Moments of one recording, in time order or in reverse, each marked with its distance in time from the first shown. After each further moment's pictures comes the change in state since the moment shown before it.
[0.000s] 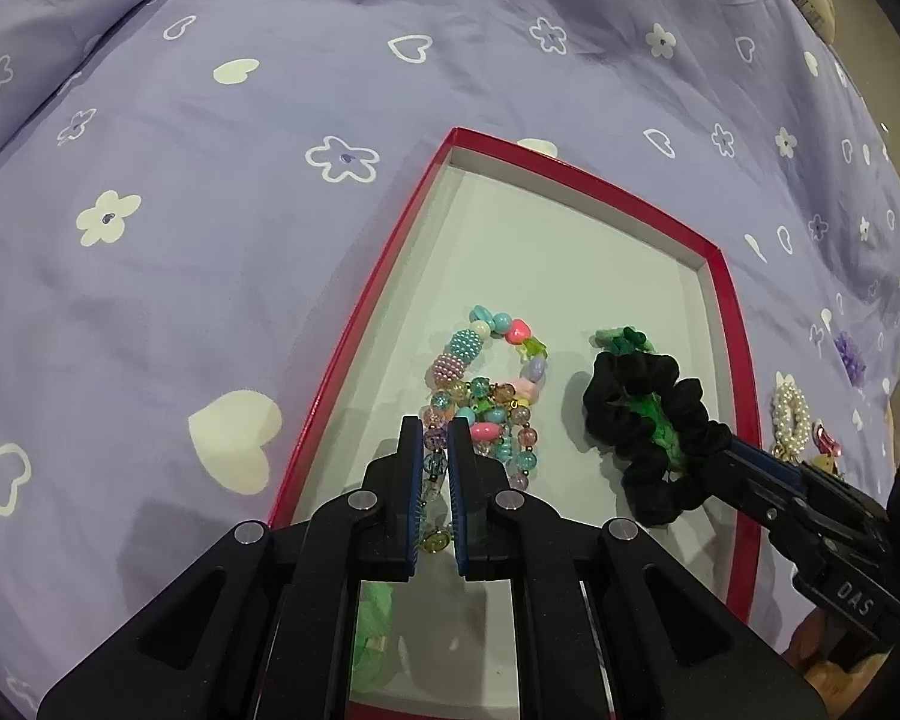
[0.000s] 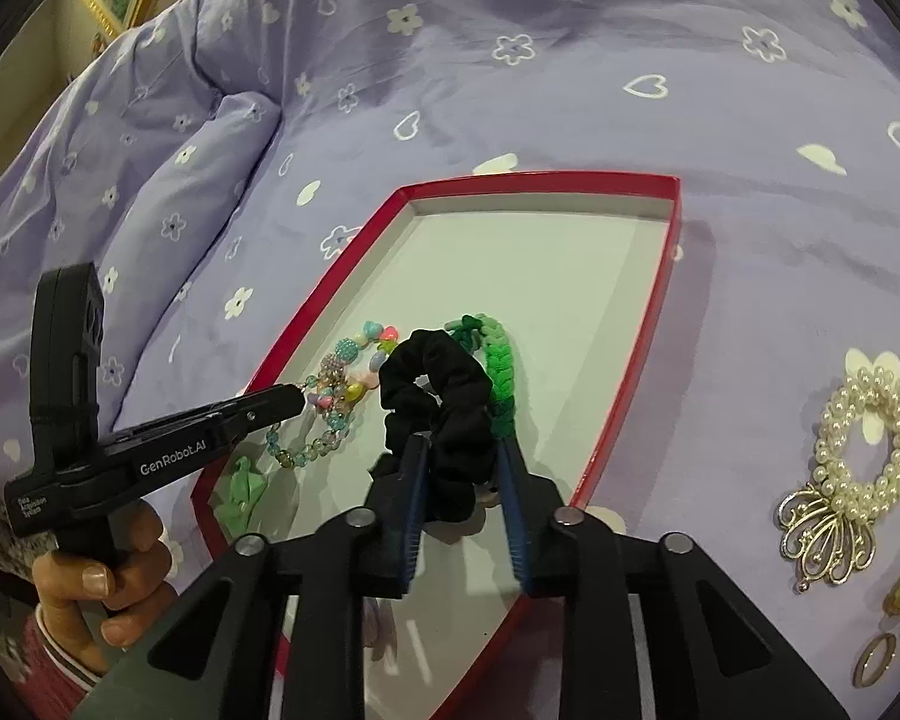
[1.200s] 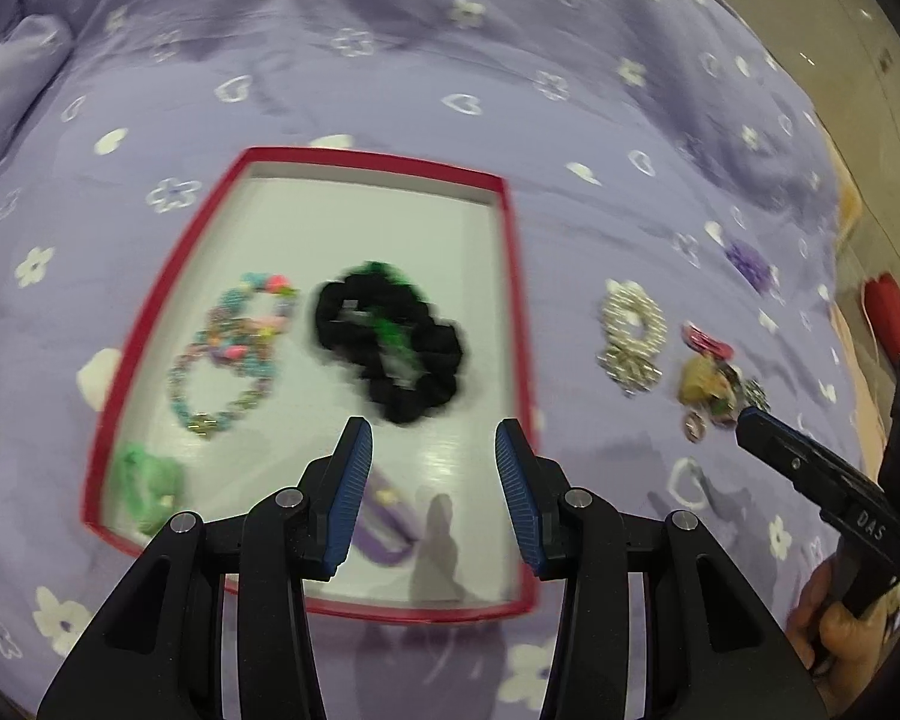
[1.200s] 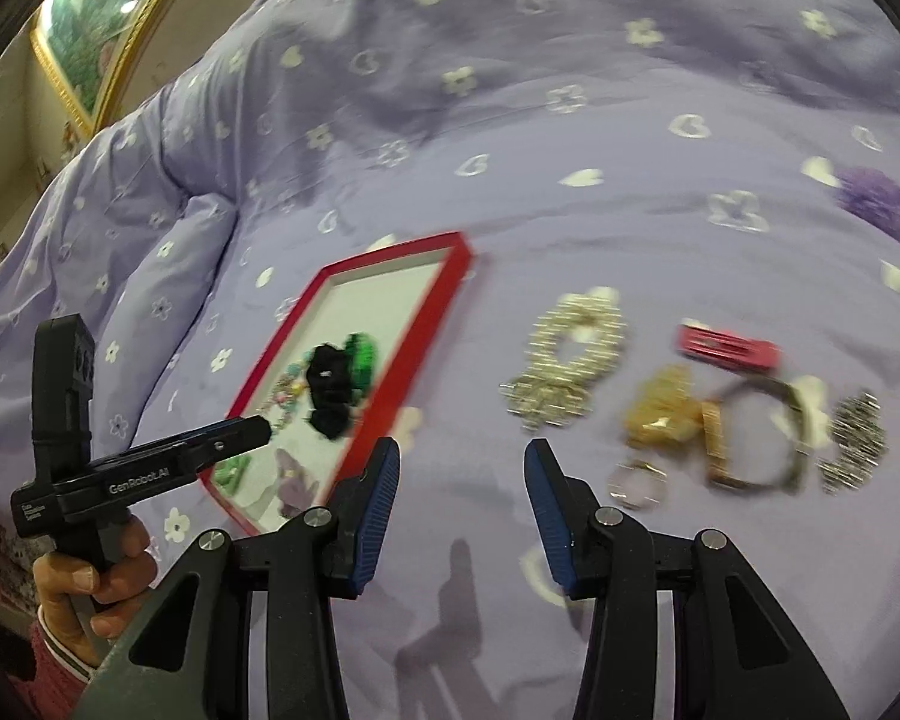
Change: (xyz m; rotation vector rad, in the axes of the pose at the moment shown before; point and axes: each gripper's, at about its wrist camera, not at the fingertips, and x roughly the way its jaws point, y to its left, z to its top) left arm -0.055 -0.114 -0.043 0.198 -0.010 -0.116; right arm -0.136 -0.073 -0.068 0.170 -0.185 -0.089
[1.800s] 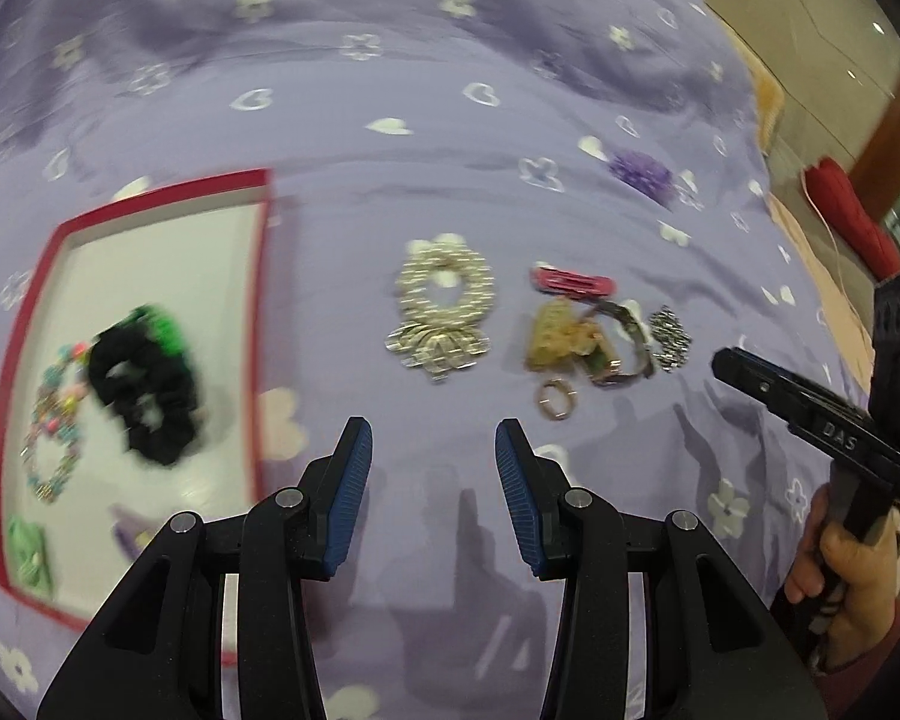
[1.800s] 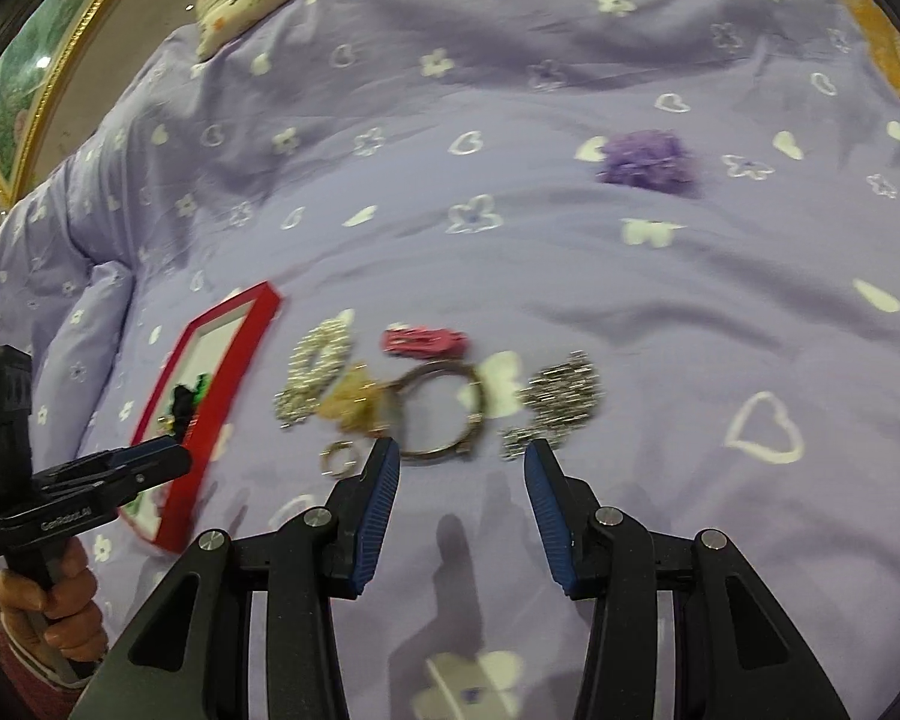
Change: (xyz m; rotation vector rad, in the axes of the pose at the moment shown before) left arm 0.032 -0.117 0.001 0.249 0.058 -0.103; right arm -0.062 -0.112 -0.014 0.126 -0.068 -0.204
